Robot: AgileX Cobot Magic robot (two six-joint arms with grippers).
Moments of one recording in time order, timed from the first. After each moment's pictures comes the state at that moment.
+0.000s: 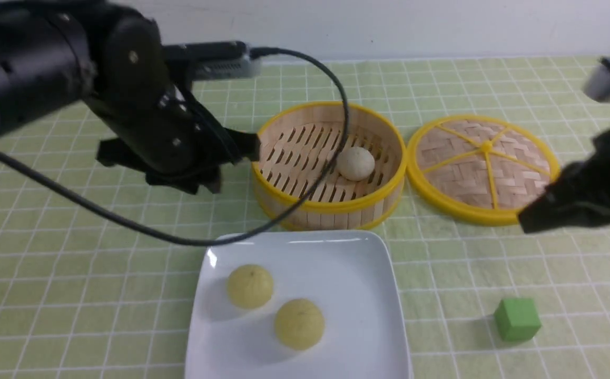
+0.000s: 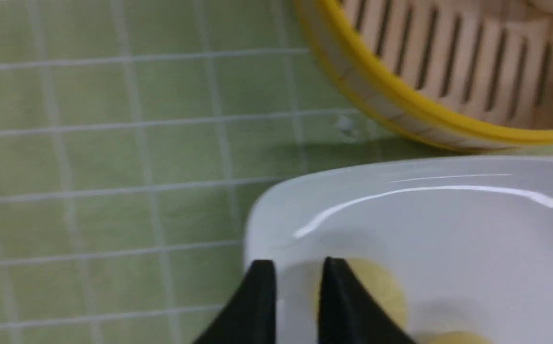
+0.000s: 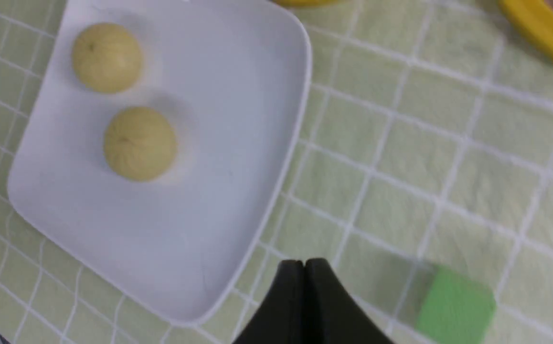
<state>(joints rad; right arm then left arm) 0.22 1.40 -1.16 0.55 1.00 -0.34 -0.40 1.60 -1.39 0.09 0.99 -0.36</state>
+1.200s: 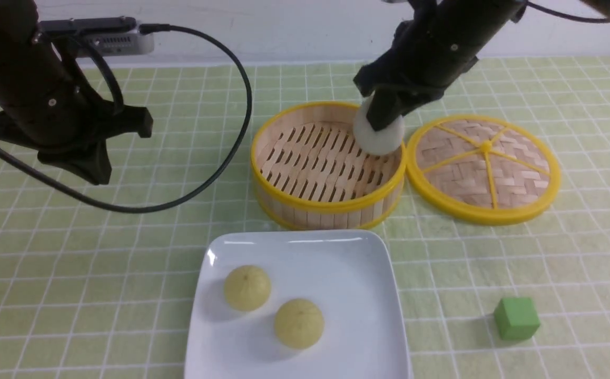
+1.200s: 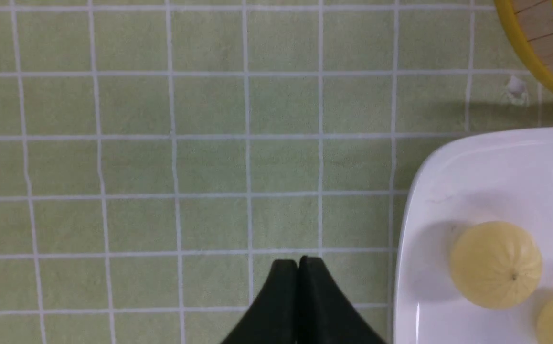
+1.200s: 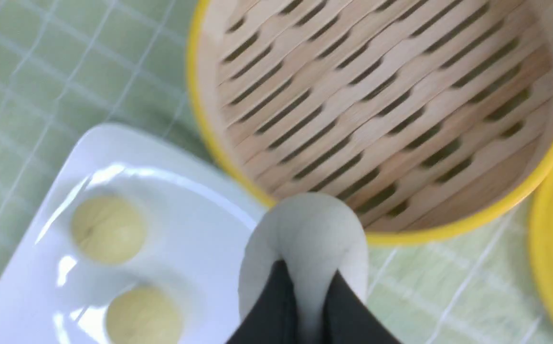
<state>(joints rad) 0.46 1.93 -1.92 0.34 1.22 -0.12 -0.17 1.60 -1.46 0.02 1.17 -0.15</state>
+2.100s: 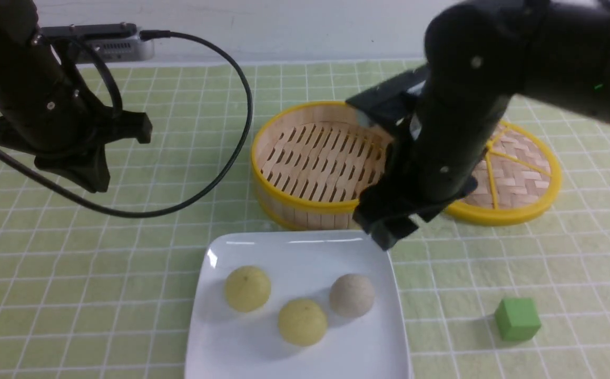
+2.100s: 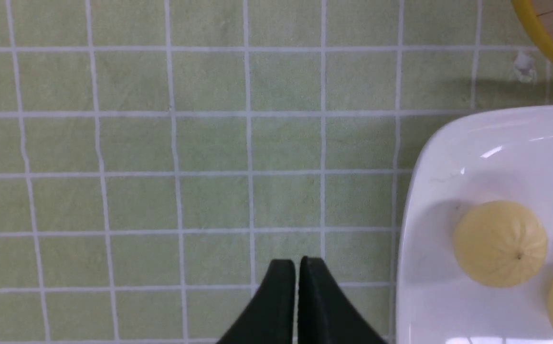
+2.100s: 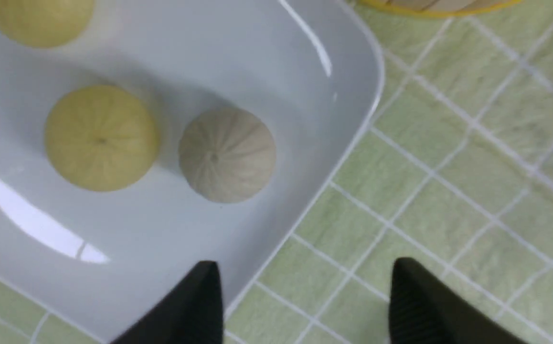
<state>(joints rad) 0.67 1.71 -1.59 0.02 1.20 0.08 -0.17 1.60 -1.46 0.02 1.21 -0.15</state>
